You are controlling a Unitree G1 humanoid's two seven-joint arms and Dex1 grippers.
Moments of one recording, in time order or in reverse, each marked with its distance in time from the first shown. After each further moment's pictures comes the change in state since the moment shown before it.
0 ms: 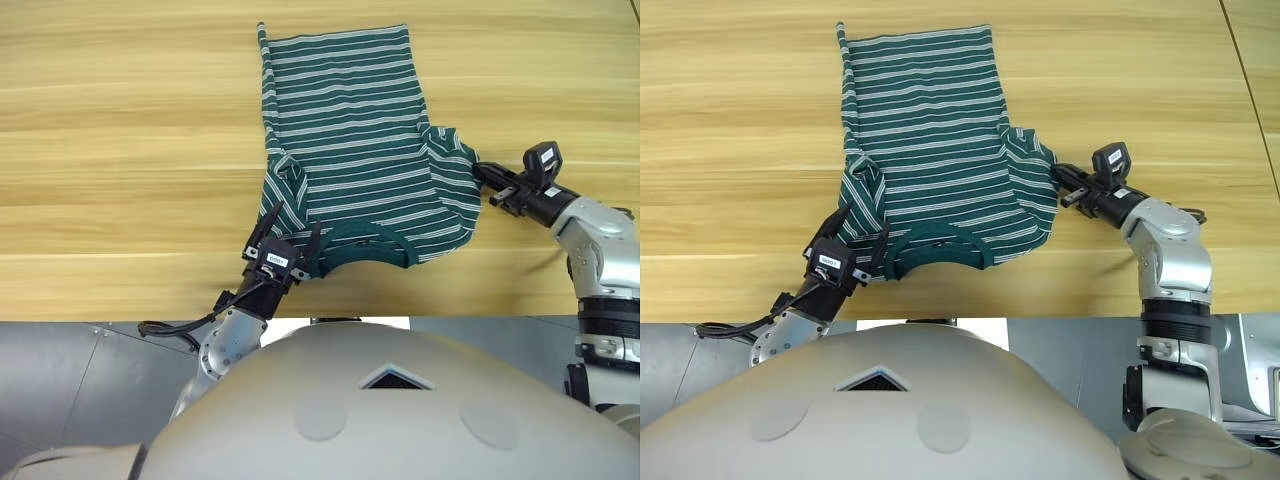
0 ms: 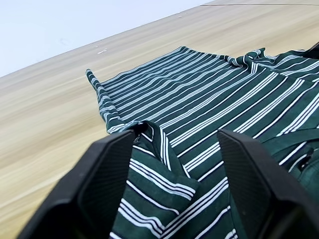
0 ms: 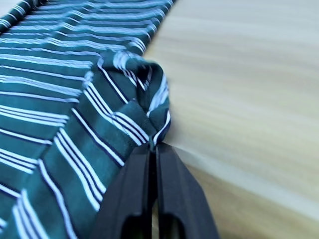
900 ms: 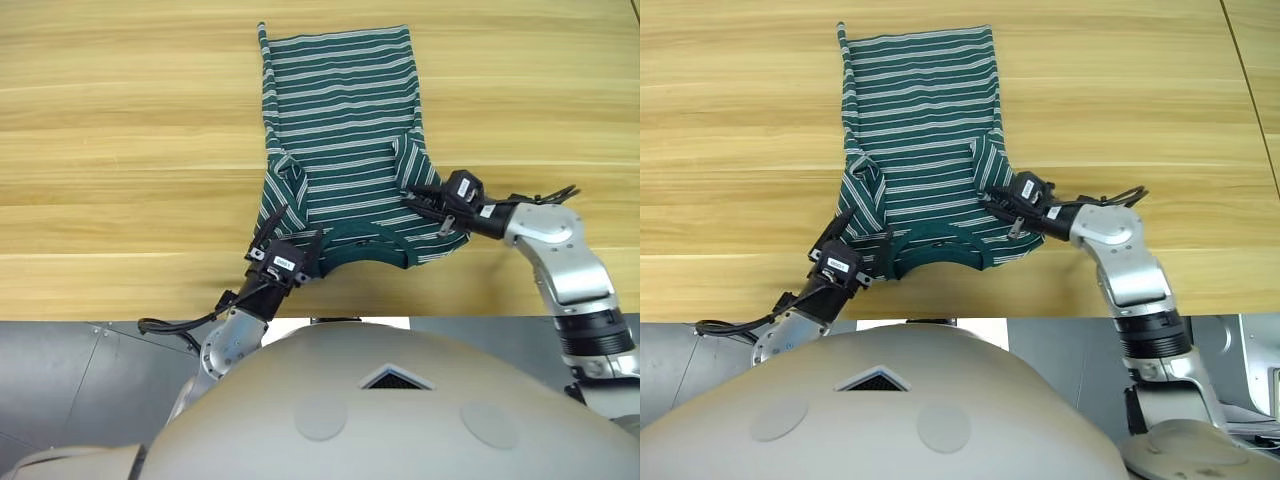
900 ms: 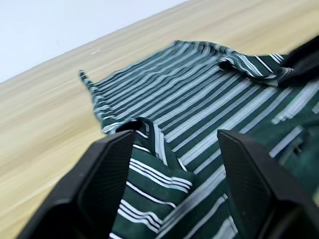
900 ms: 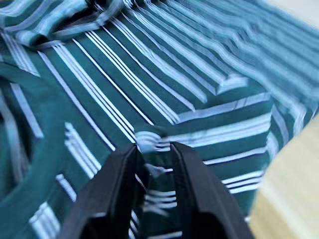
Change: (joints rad) left arm -0.002 0.071 -0.022 0.008 0.087 0.012 -0.047; right arm 0.054 -0.077 0.275 -0.283 -0.174 -0.165 0.138
